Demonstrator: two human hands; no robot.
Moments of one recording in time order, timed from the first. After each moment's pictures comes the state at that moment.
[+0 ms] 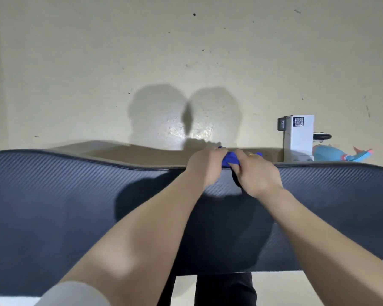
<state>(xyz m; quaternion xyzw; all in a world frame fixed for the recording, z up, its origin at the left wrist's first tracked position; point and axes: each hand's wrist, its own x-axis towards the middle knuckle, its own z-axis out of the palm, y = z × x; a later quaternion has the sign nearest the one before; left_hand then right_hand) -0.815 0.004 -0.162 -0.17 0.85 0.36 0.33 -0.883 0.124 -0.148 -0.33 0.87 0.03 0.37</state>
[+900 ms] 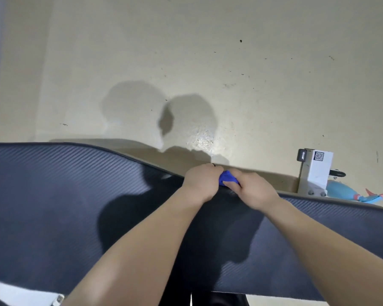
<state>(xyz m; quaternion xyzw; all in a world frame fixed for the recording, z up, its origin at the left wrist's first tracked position) -0.731 -0.103 -0.149 -0.22 0.83 0.36 0.36 -0.824 0.013 -0.150 -0.36 0.79 0.00 0.50</state>
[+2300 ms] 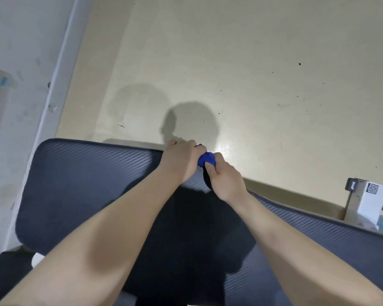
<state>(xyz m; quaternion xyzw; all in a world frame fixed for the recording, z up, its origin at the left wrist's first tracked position) -0.591 -0.284 -0.154 -0.28 0.90 0.23 0.25 -0.674 -0.180 -0.147 -0.32 0.81 -0.12 0.48</state>
